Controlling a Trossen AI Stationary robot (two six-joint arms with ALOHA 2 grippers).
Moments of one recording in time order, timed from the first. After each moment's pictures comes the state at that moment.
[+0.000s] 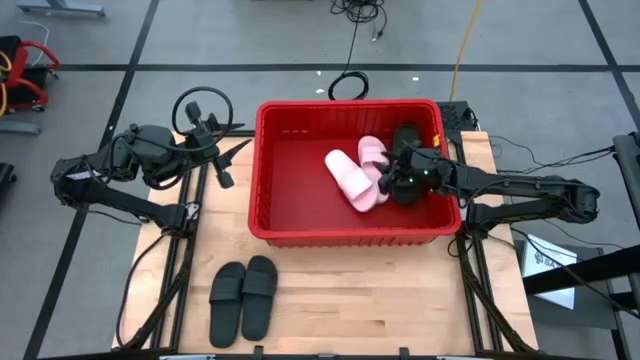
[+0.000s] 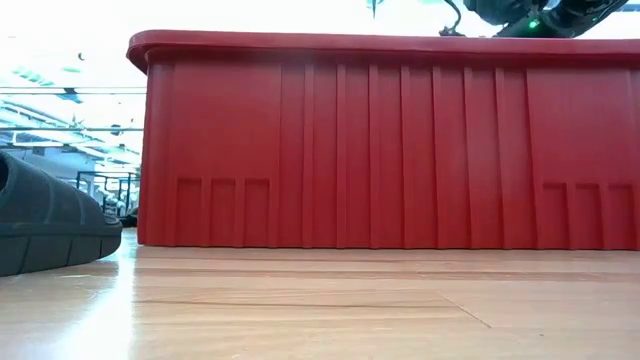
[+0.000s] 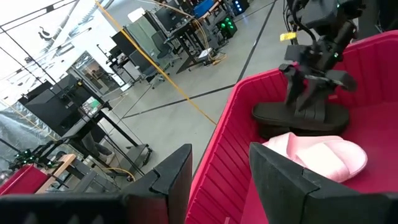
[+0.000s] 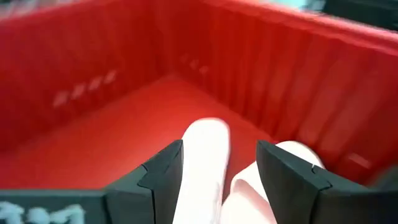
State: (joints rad) left arm -0.04 0.97 1.39 -0.61 -0.60 0.44; right arm -0.30 1.01 0.68 -0.02 0.36 0.22
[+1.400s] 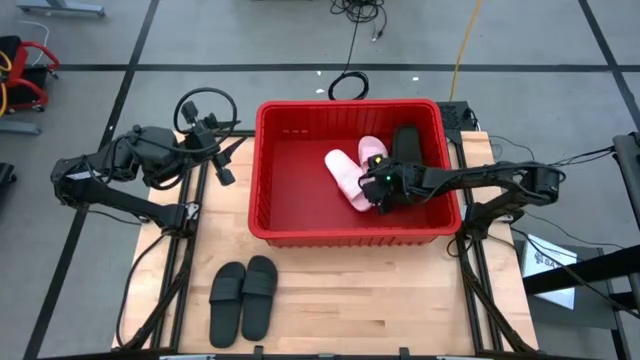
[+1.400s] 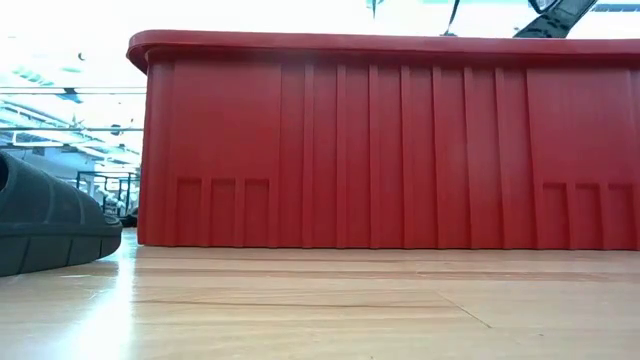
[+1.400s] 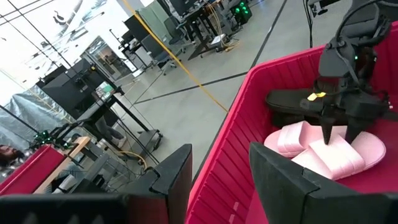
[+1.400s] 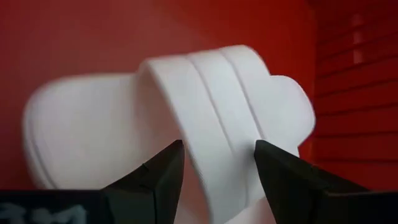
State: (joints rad) left arm -0.04 0.97 1.39 -0.65 -0.68 0.41; right arm -0.34 1.42 0.68 0.07 0.10 -0.81
